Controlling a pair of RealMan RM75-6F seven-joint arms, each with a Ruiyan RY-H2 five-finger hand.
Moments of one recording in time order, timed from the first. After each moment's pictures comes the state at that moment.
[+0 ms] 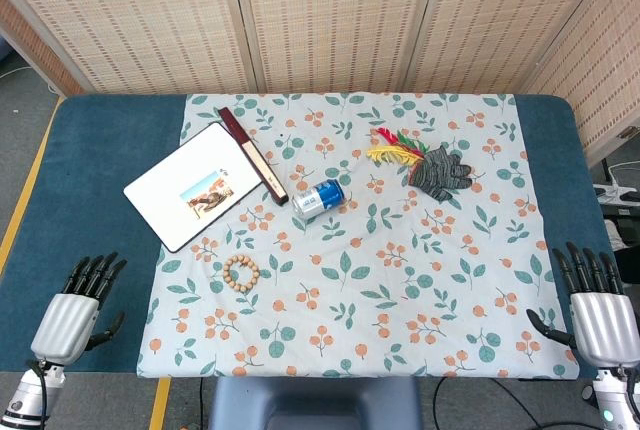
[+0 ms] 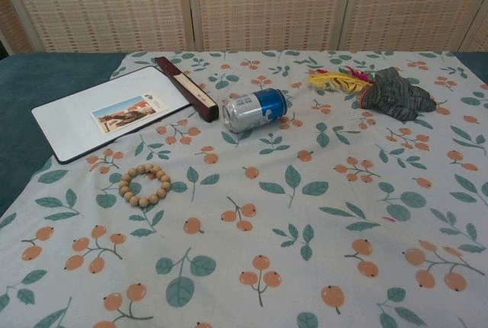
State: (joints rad) left arm -0.14 -1.25 0.02 -1.51 1.63 1.46 0.08; right arm 0.15 -1.14 -0.18 -1.69 -1.38 1.71 -0.34
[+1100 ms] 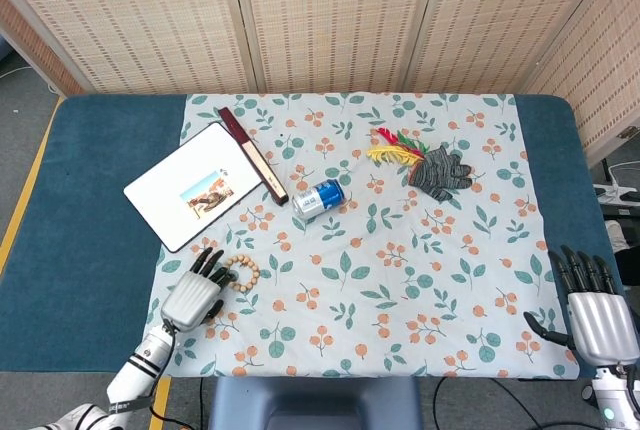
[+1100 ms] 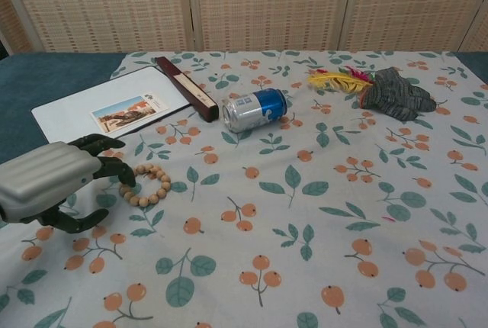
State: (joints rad) left arm -0.42 -1.64 -0.04 -1.31 1.57 1.11 0.39; right arm 0.08 -1.10 -0.07 -1.72 -1.41 1.55 -0.30
